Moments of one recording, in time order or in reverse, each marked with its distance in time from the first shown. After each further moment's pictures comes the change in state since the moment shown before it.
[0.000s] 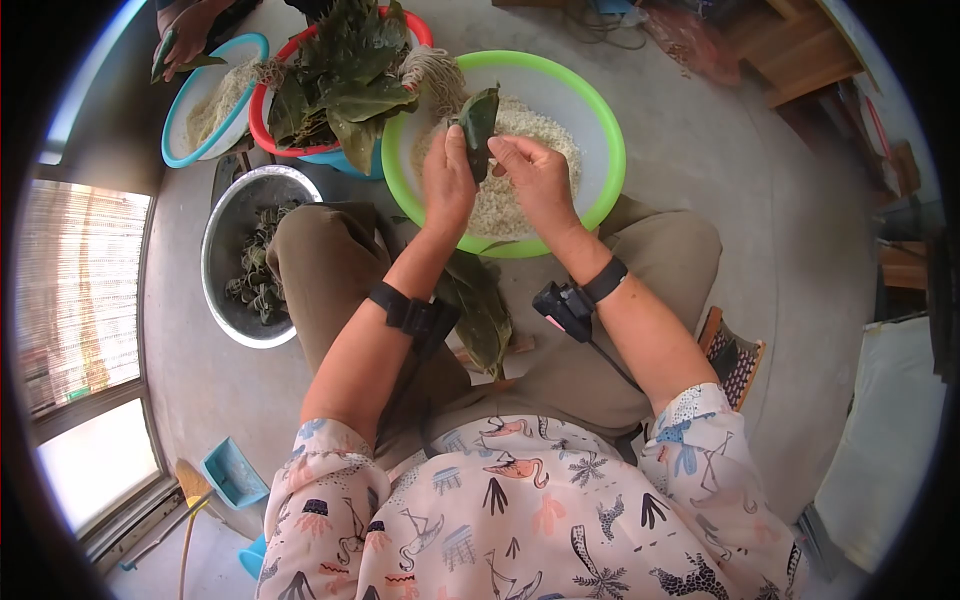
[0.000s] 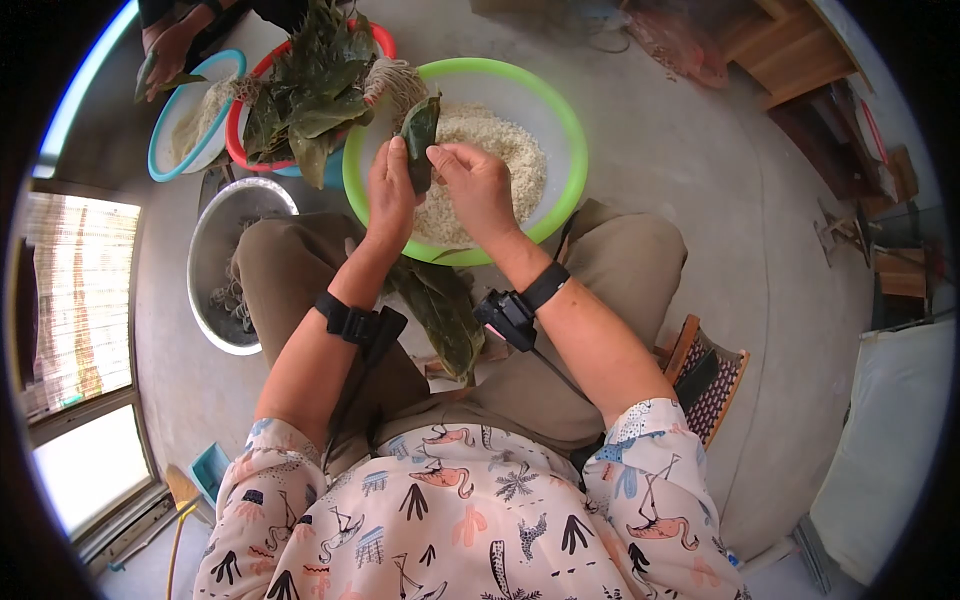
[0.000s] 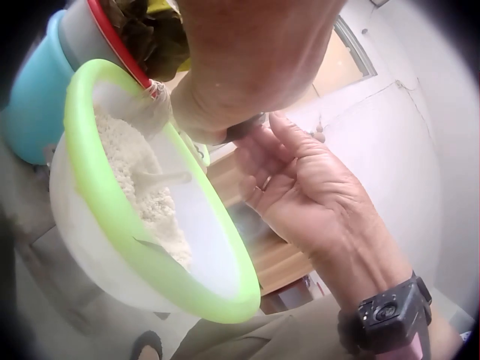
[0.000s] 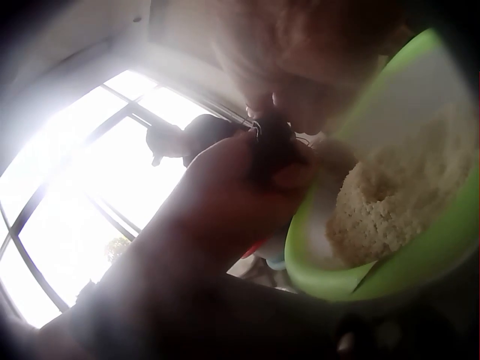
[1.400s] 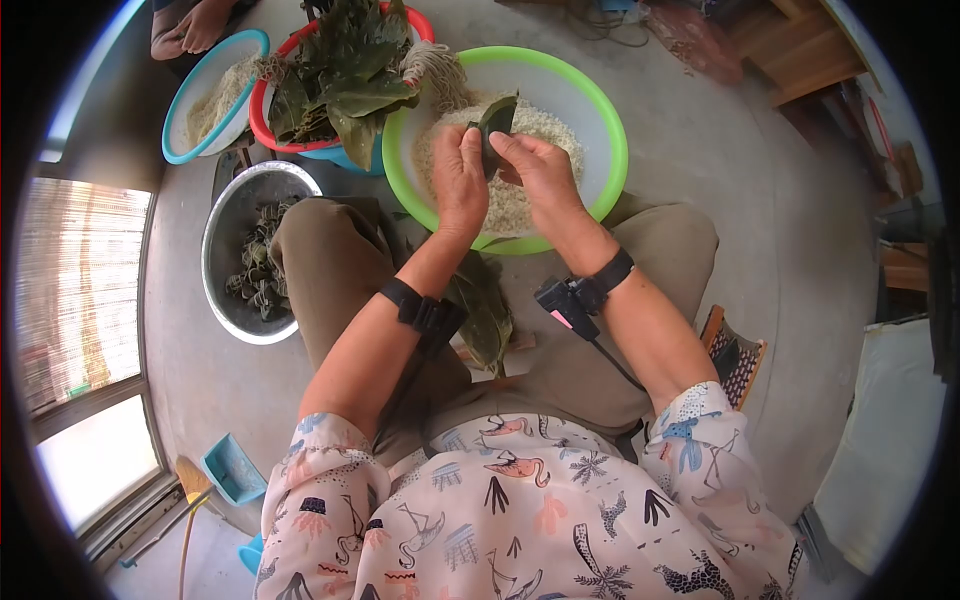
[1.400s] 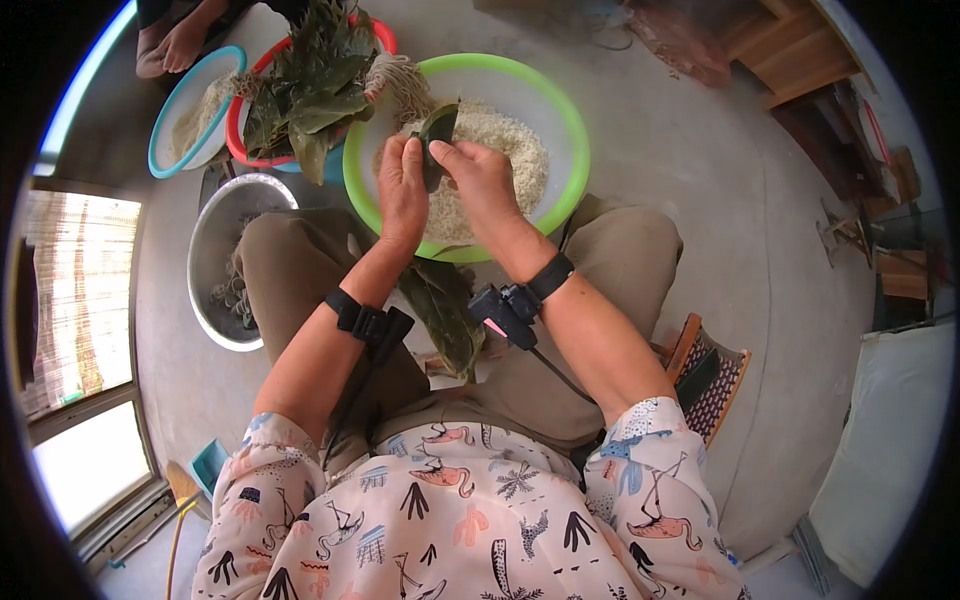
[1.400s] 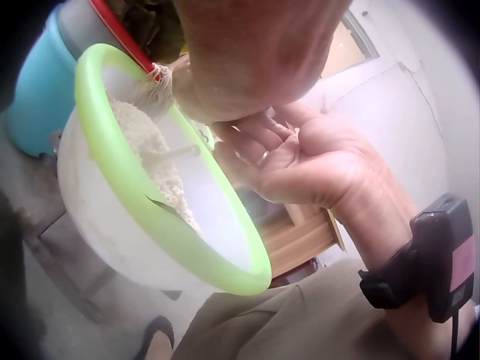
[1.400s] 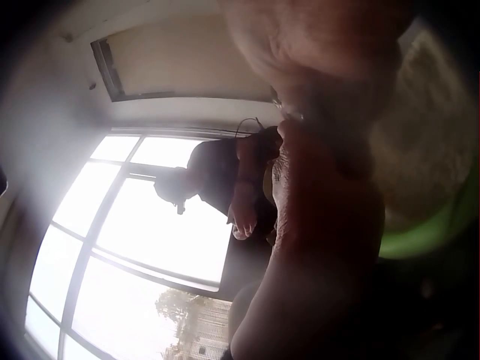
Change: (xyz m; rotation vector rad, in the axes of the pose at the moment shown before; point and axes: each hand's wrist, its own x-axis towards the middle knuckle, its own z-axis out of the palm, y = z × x) left_hand -0.006 -0.012 0.015 0.087 0.137 0.268; right_hand 0.000 -0.008 -0.001 0.270 -0.021 0.267
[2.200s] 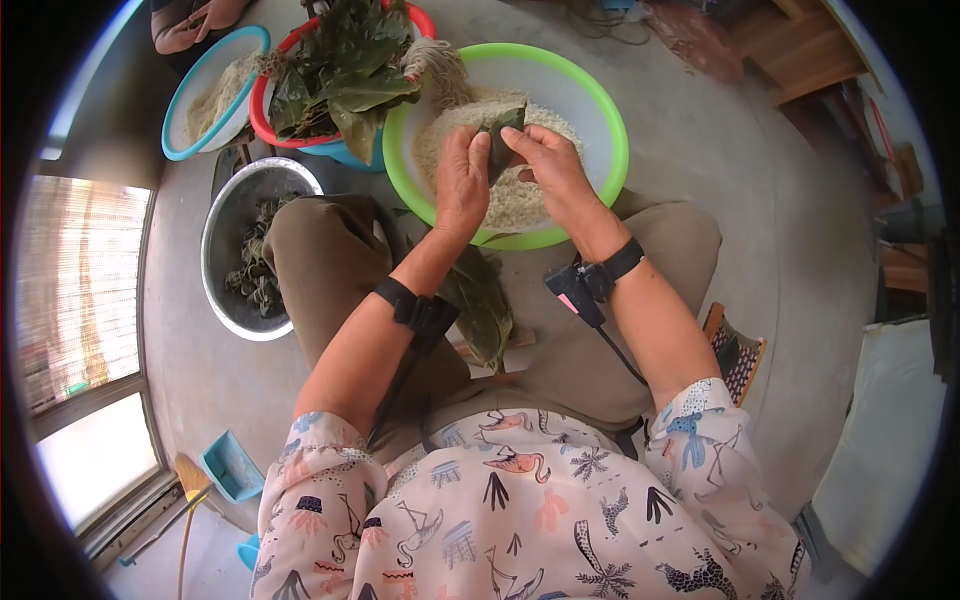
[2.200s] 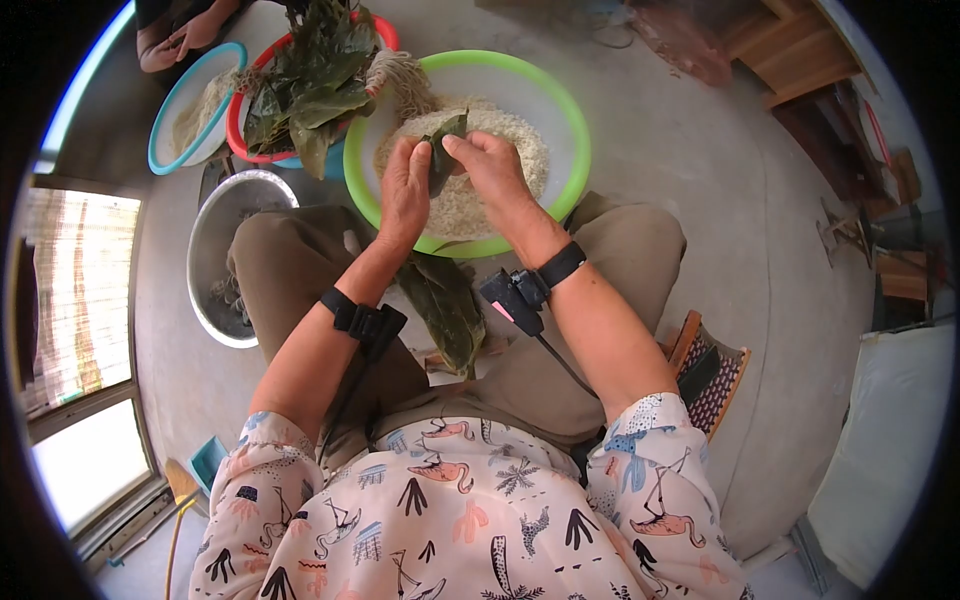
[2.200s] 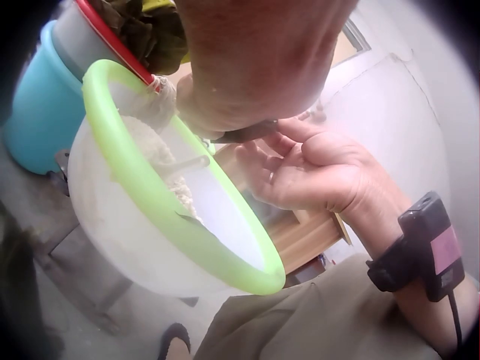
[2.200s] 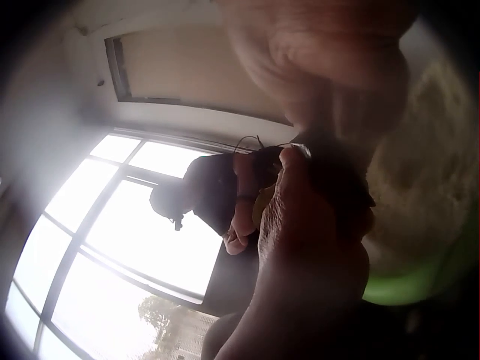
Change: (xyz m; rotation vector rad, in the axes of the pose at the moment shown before) left_hand -0.004 -0.007 -0.008 0.099 -0.144 -0.004; right_hand 0.017 0.005 -0.023 -0.206 -0.077 0.051
